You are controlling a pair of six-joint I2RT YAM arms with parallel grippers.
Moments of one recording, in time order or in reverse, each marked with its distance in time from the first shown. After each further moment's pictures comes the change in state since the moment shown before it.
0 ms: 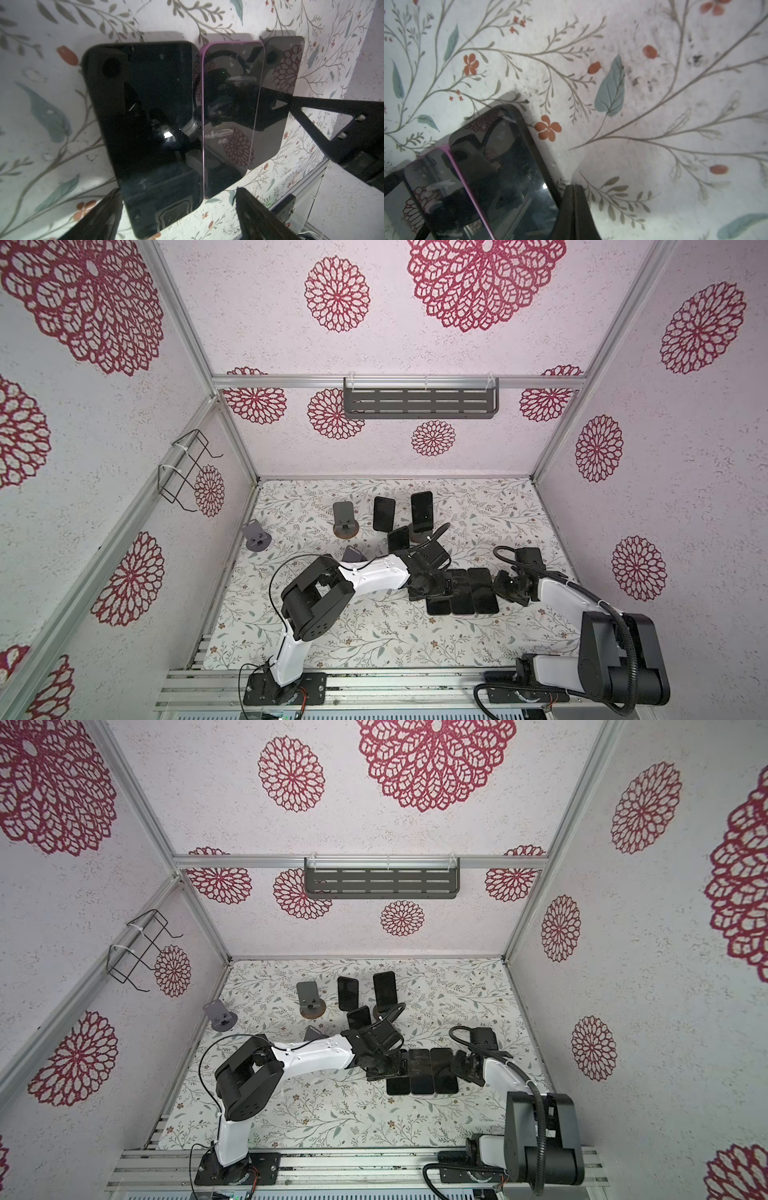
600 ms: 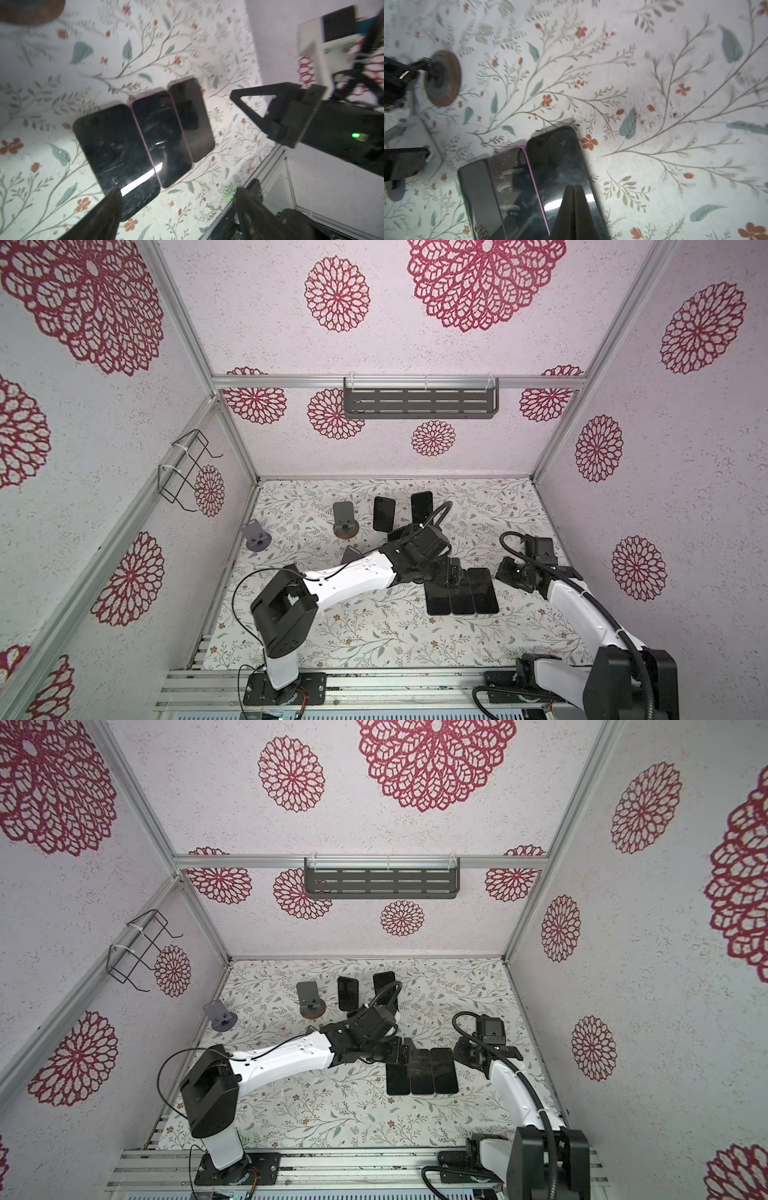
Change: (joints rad) left arm -0.010 -0.265 -0.013 0.091 -0.096 0.198; right arm 0.009 -0.202 0.134 -0.117 -0.033 -0.057
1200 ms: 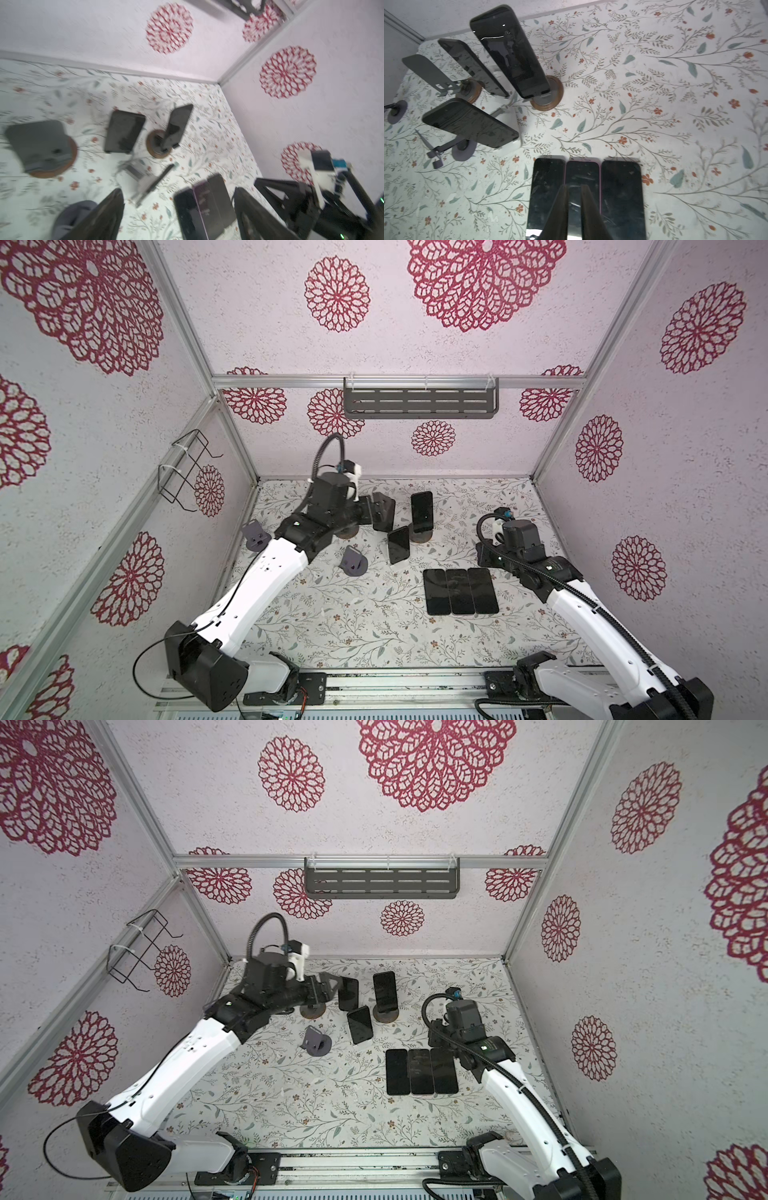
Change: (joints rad) left arm 0.562 -0.408 0.010 -0.148 0.032 0.274; right arm 0.420 -0.039 0.223 -0.016 0.193 -0.027
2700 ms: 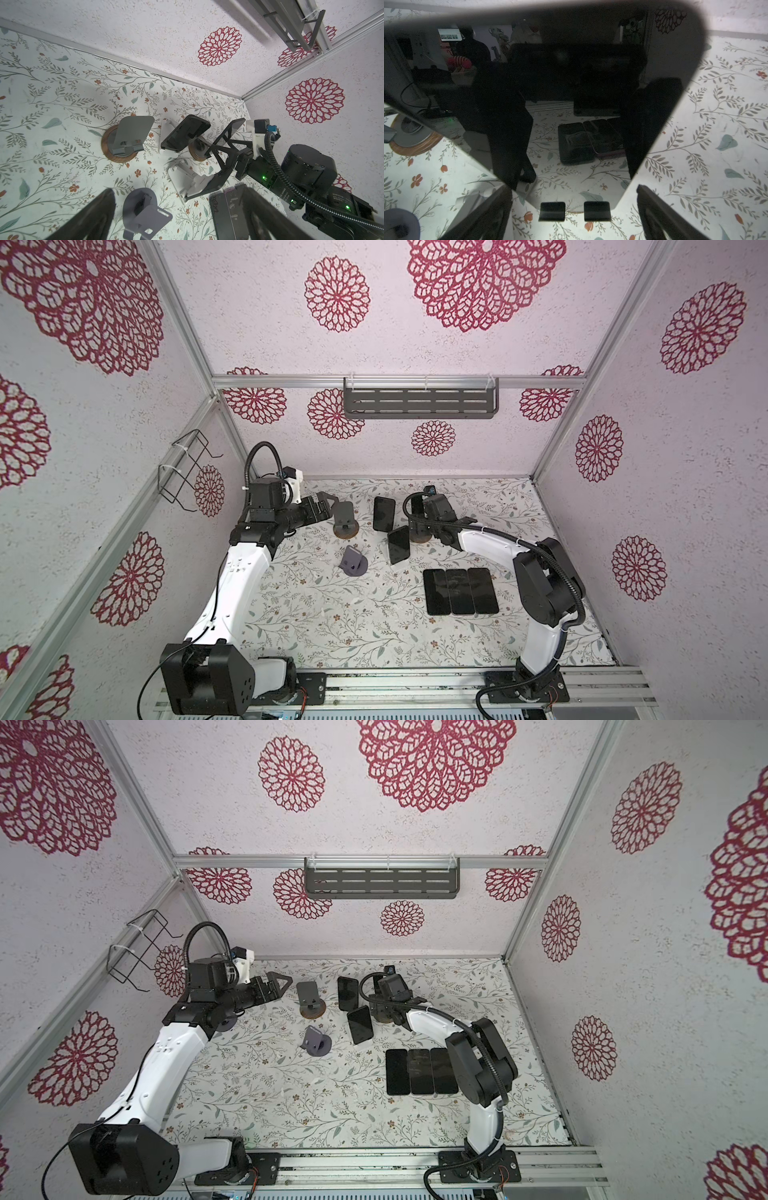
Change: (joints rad) left arm 0.403 -0.045 -0.193 0.061 0.326 0.105; right arm 0.143 0.811 0.386 0.419 0.164 -0.072
